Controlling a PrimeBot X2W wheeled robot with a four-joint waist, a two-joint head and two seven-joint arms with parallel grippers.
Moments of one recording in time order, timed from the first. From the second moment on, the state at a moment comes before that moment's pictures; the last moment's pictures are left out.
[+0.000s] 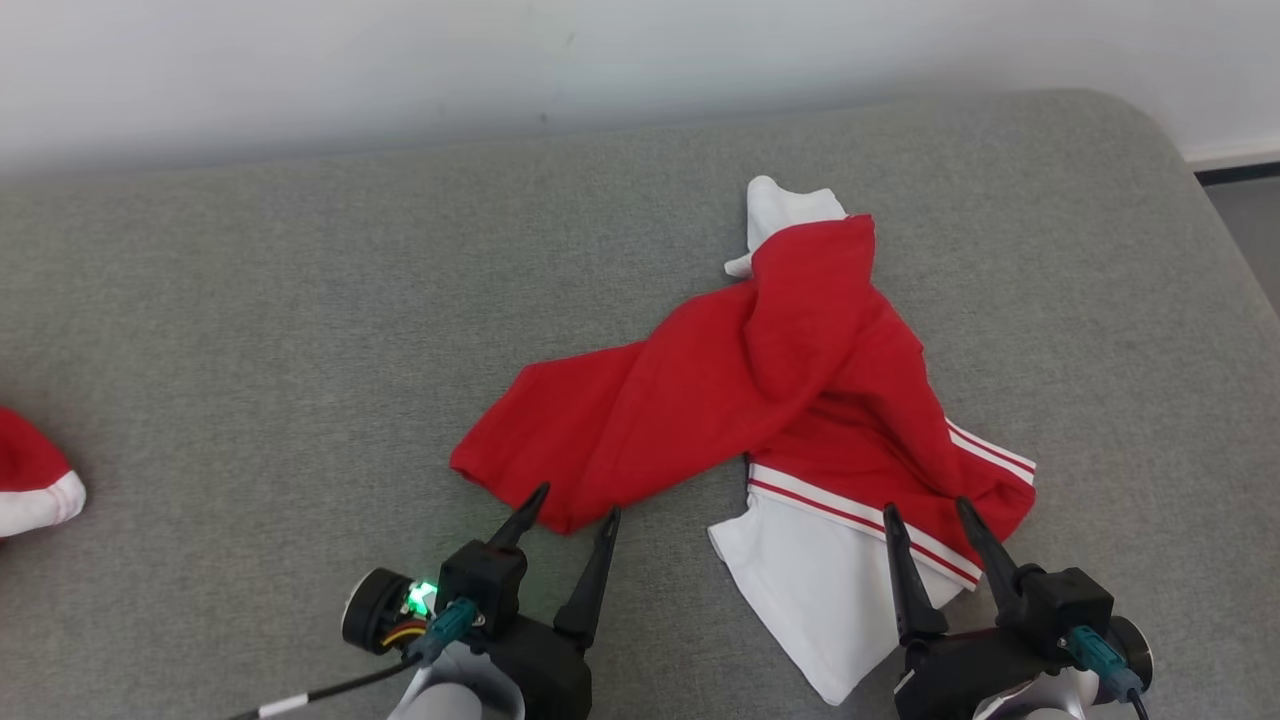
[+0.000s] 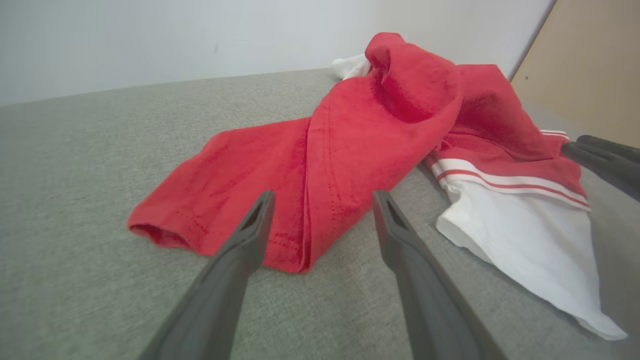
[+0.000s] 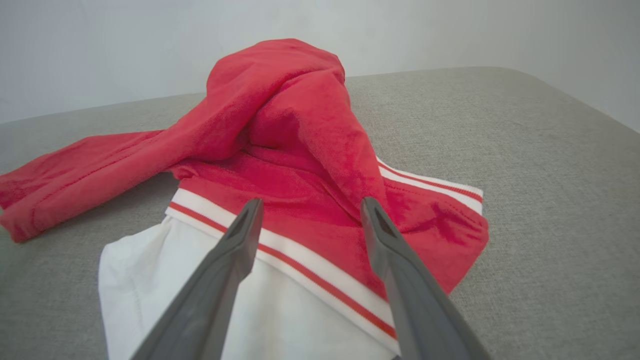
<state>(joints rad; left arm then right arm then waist) -0.35 0.05 -0.42 0.55 -0.22 -0.12 -0.26 -0.14 -0.05 0.02 0.40 0.11 0.13 -0.26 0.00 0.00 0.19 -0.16</state>
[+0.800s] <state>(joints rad) -0.44 0.05 -0.45 0.45 -0.23 -0.13 -0.26 -0.15 -0.05 0.01 0.42 0.13 0.13 -0.26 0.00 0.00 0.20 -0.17</state>
